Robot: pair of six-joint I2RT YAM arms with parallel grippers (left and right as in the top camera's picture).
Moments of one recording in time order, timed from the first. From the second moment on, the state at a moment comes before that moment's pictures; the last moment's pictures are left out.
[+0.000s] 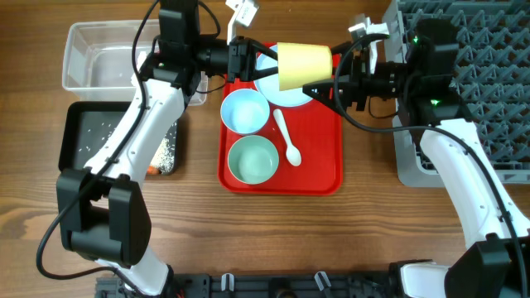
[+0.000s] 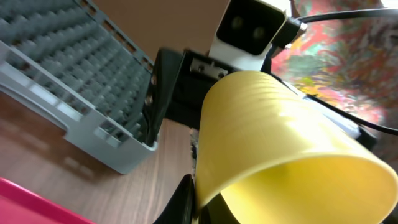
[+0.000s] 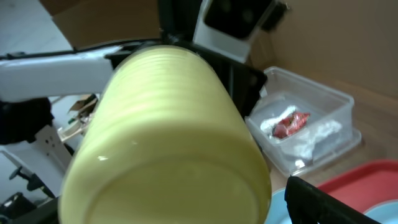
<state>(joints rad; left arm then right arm) -0.24 1.81 1.44 0.04 1.48 -0.51 0.10 1.50 1.17 0.03 -1.32 0.14</state>
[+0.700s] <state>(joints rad) -0.24 1.81 1.44 -0.01 1.55 -0.52 0.09 1.50 1.17 0.20 -1.43 0.25</state>
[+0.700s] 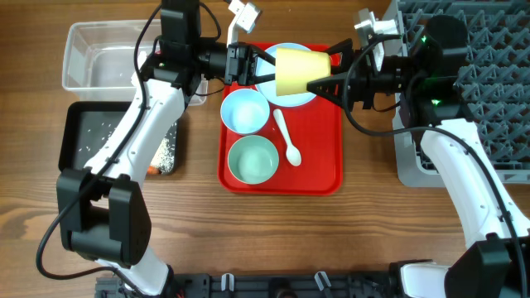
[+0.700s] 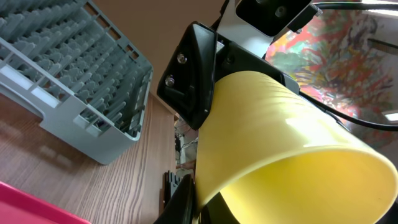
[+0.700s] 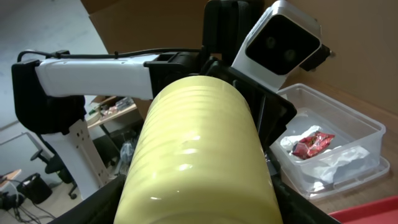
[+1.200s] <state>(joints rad) -0.24 1.81 1.44 -0.02 1.56 -0.53 0.09 1.50 1.17 0.20 -1.46 0.25</state>
